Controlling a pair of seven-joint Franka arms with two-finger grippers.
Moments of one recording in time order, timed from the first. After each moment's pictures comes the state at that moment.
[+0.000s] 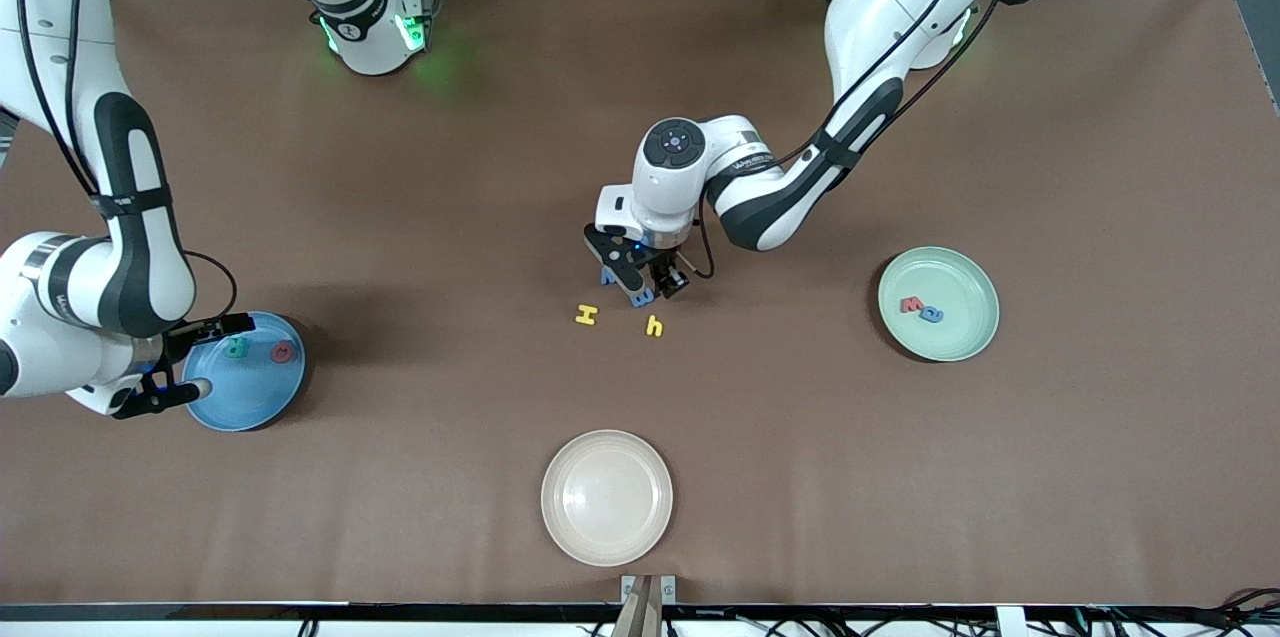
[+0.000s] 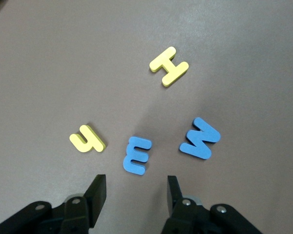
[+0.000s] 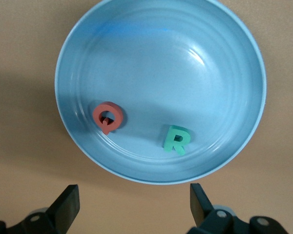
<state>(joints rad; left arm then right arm) -0.38 0.79 -0.52 -1.62 0.58 2.45 -0.22 -0.13 0.69 -0.08 -1.48 0.00 1.83 -0.44</state>
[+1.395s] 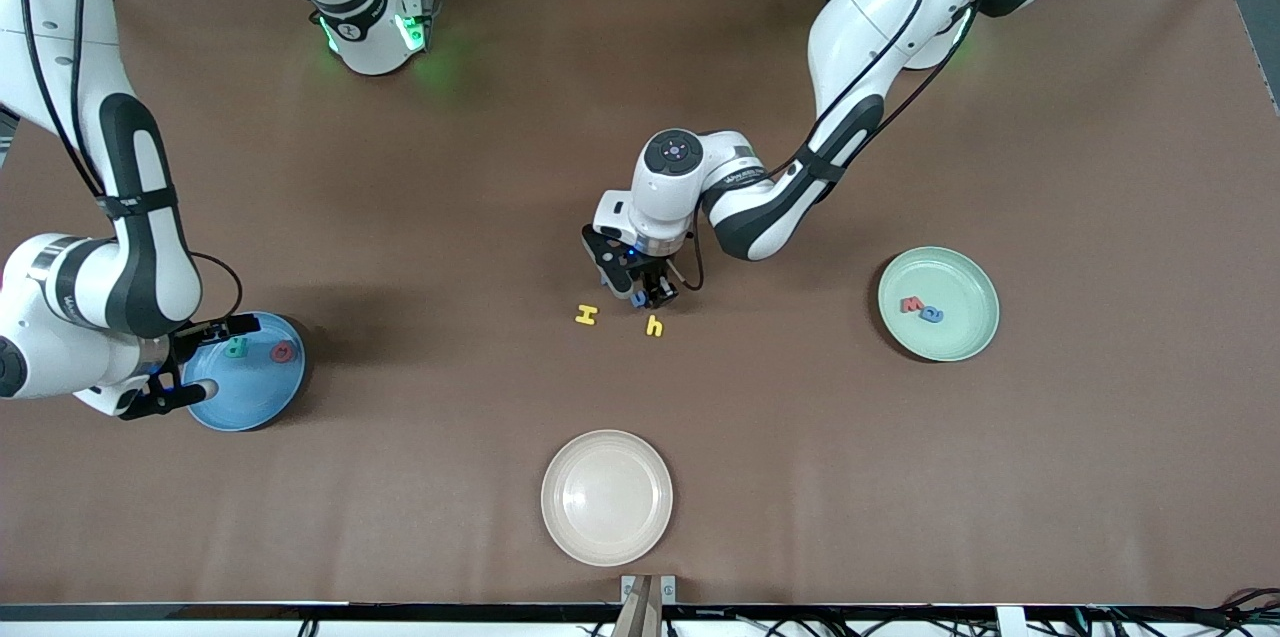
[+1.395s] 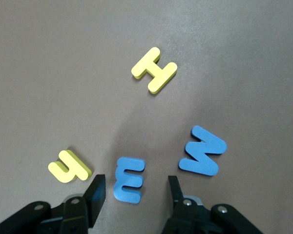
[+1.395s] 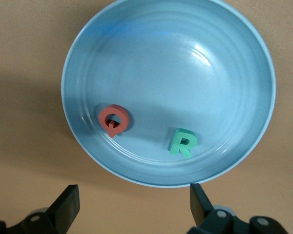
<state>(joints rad) -0.45 0.85 -0.43 -1.61 0.61 2.57 -0.14 -0.13 0.70 -0.07 -1.48 0.00 1.83 -0.43</state>
